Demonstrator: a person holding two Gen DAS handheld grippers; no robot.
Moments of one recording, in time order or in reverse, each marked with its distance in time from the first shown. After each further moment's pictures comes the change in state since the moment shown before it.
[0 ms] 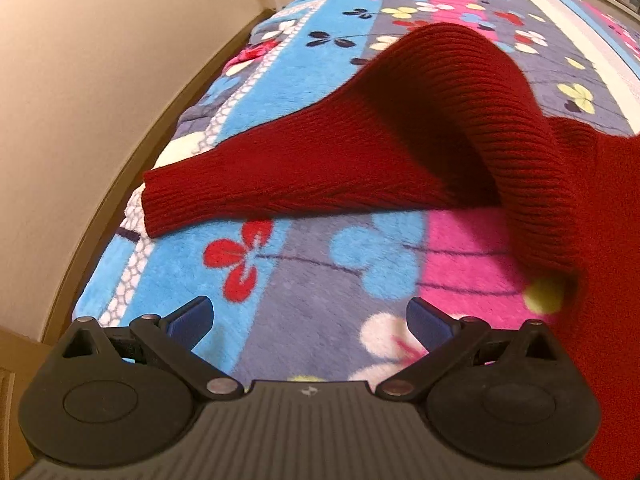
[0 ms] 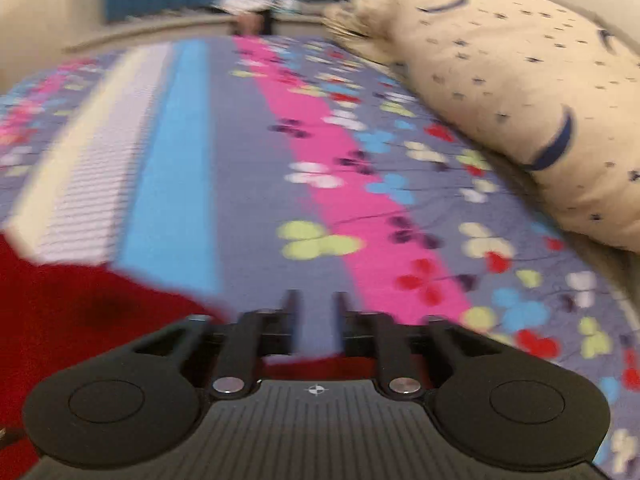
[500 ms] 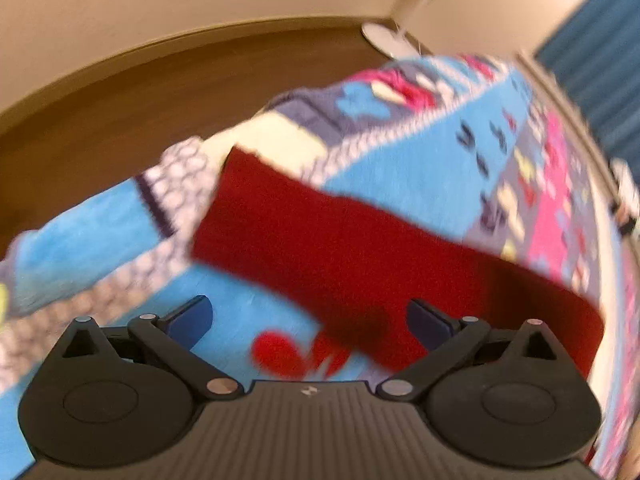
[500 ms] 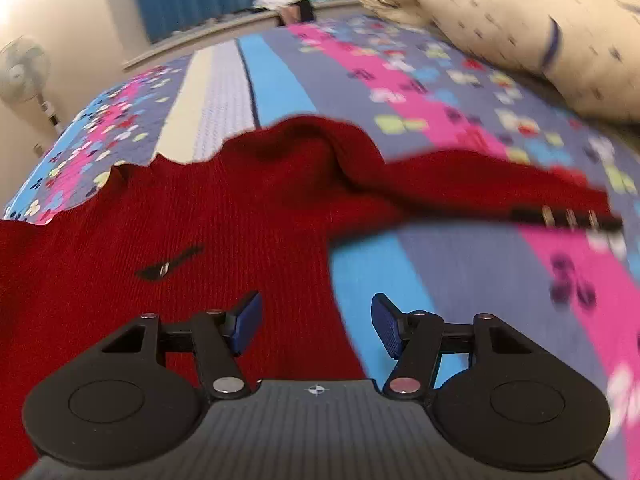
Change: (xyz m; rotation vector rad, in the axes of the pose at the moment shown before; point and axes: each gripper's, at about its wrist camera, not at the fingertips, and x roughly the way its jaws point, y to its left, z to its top) left arm 0.070 0.134 0.041 -0.737 0.037 -0.249; right arm -0.134 0.048 -0.129 0.223 0.088 0.123
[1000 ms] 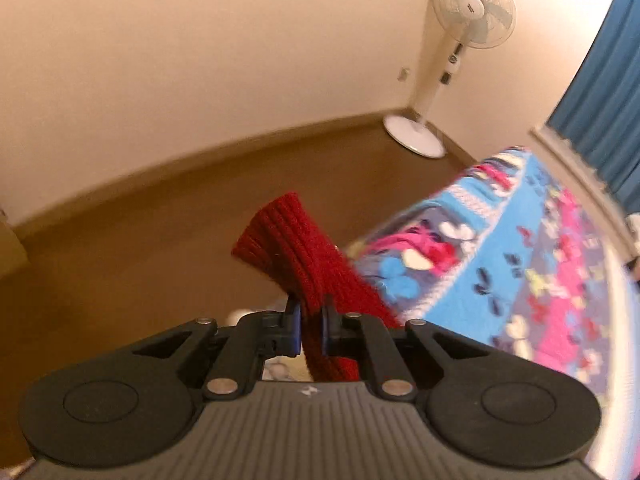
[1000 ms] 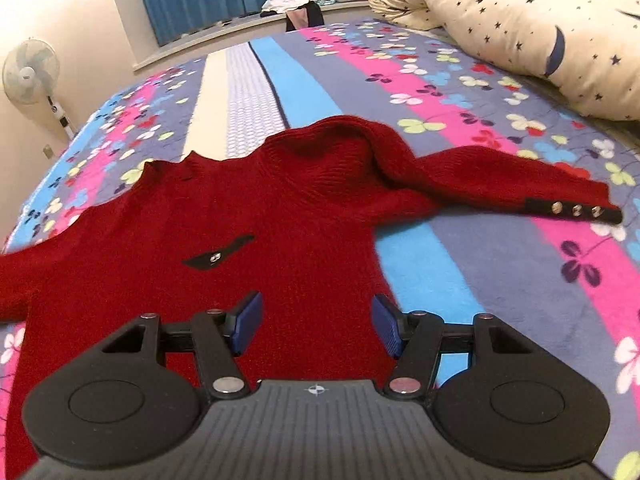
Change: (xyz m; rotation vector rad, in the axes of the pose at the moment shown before) left arm -0.094 0.018 0.095 0.033 -0.224 0.086; right arm -0.016 0.038 -0.012 -0.028 -0.018 0.037
